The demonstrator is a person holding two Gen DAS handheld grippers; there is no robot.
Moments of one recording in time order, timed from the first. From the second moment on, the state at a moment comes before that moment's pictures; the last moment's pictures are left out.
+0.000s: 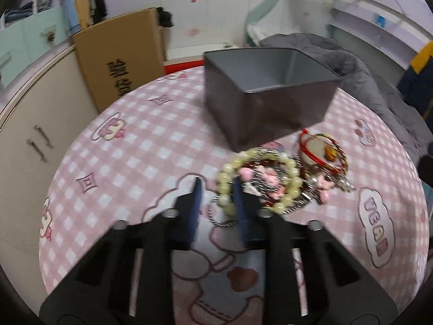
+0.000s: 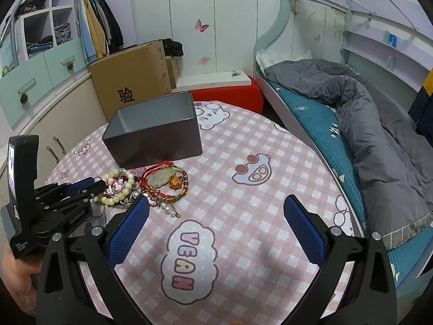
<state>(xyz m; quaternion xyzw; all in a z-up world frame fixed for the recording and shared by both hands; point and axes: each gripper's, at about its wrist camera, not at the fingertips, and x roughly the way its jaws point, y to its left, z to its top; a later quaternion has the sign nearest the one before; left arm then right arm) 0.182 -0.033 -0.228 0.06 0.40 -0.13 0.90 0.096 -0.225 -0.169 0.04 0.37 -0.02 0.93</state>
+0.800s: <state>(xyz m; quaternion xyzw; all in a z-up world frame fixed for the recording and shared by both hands) 0.174 -0.011 -0.217 0.03 0.39 -0.12 0.91 0.106 -0.219 -0.185 0.04 0.39 0.00 0.92</state>
